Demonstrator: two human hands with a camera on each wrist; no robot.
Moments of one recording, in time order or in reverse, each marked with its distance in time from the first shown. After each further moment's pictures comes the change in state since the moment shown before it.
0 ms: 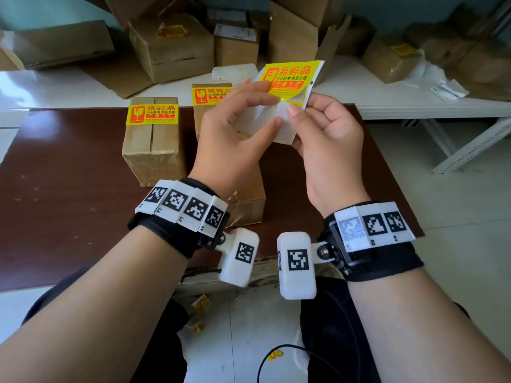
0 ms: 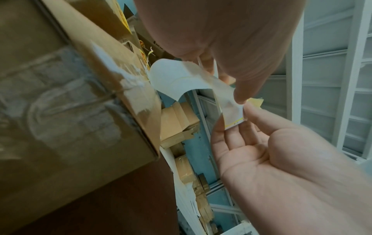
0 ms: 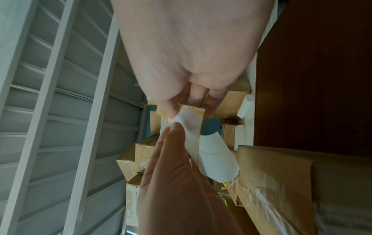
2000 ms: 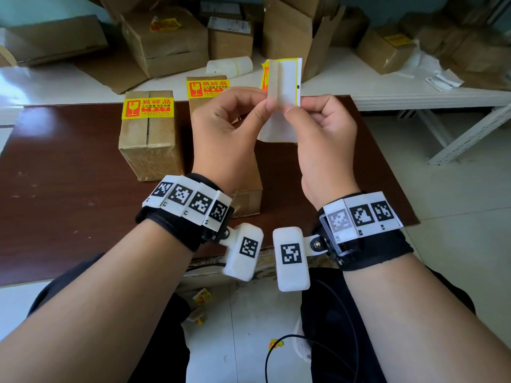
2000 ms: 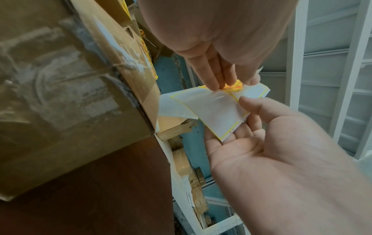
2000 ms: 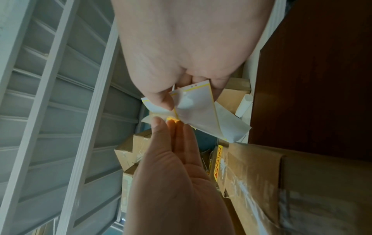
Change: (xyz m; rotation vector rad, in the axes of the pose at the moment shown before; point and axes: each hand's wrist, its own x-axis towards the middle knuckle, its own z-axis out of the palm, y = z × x) left_hand -0.009 0.014 0.009 -0.199 0.141 -0.102; right_hand -0.007 0.000 0.000 -0.096 0.121 -0.031
